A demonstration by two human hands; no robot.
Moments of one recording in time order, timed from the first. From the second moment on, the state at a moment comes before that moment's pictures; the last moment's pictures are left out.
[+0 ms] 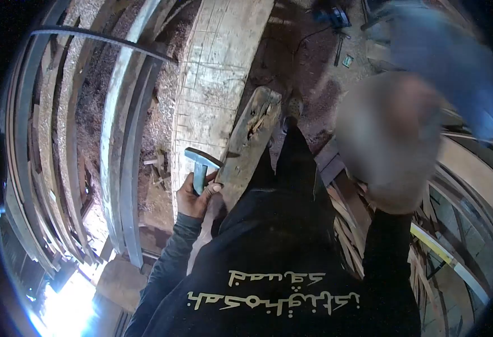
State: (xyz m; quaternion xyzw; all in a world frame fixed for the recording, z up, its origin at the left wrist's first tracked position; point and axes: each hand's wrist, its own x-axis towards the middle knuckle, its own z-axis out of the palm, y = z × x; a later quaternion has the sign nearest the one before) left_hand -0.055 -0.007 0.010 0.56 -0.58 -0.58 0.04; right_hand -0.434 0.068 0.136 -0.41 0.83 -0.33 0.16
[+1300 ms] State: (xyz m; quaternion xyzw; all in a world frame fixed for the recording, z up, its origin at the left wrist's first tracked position) left_hand -0.043 -0.060 -0.040 0.59 -0.76 -0.27 0.06; right_hand -0.498 -0.152 0.050 -0.85 0.51 0.07 0.10
